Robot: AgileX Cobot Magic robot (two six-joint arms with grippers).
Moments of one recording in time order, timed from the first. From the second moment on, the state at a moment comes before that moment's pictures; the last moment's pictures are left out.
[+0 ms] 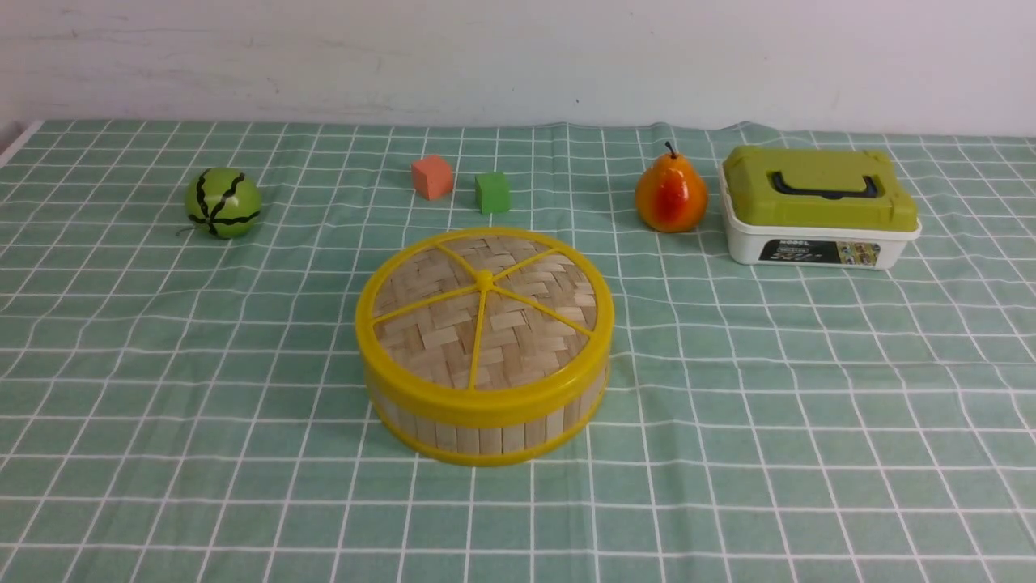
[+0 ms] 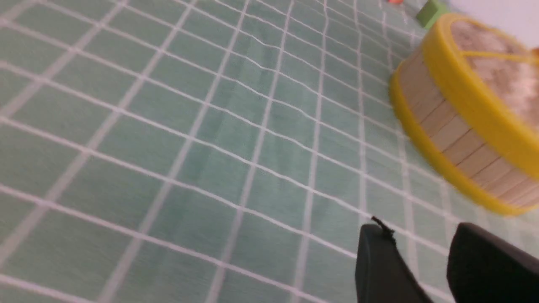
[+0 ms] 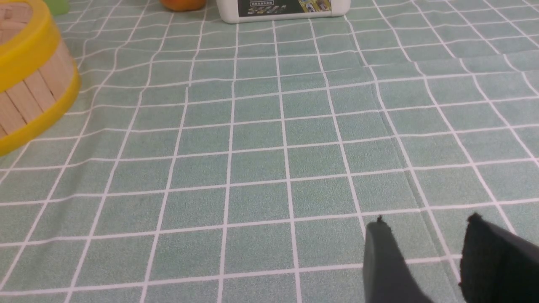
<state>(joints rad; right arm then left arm) -0.03 -0.01 0.02 0.02 0.39 0.13 -0.10 -0.01 0.03 -0.06 0.37 -0.57</state>
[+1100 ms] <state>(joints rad) -0.03 -0.01 0.02 0.02 0.39 0.13 -0.10 0.11 -0.35 -0.53 -0.04 -0.59</state>
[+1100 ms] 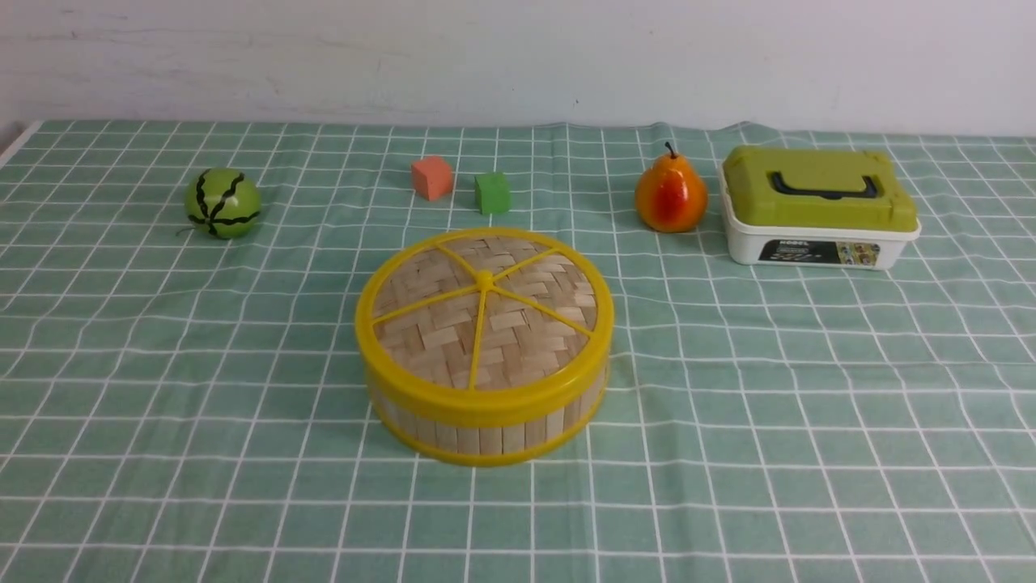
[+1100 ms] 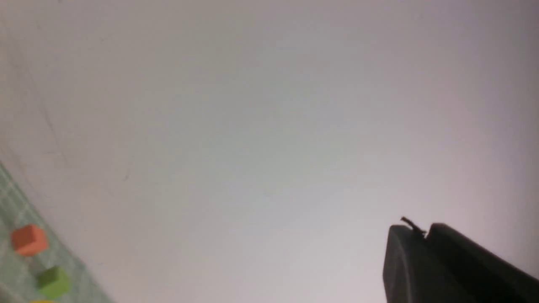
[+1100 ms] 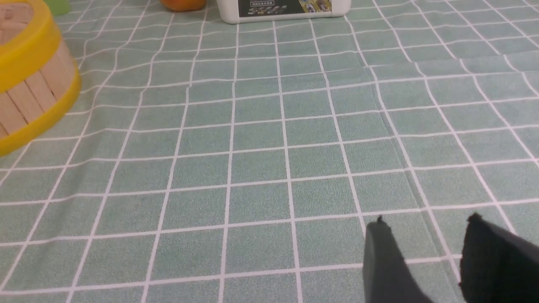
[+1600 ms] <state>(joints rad) -0.03 -0.01 0.02 0.02 0.39 0.13 -0.10 1.11 -0.96 -0.26 1.05 -0.34</state>
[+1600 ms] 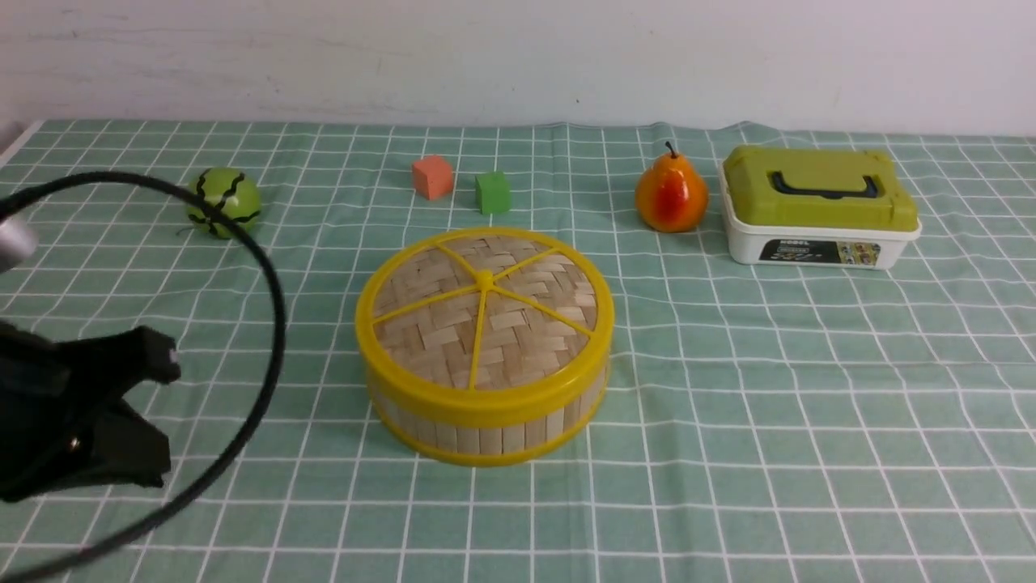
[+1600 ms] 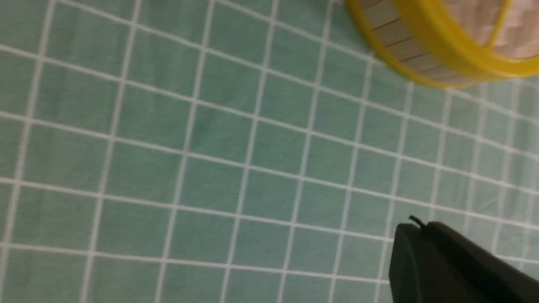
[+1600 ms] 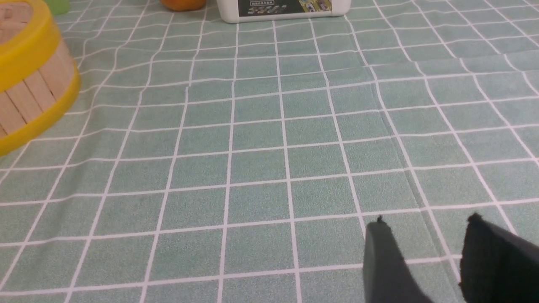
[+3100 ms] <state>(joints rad) -0.03 -0.01 0.02 0.02 0.39 0.13 -0.43 2.13 -2.10 -0.03 1.19 -0.47</state>
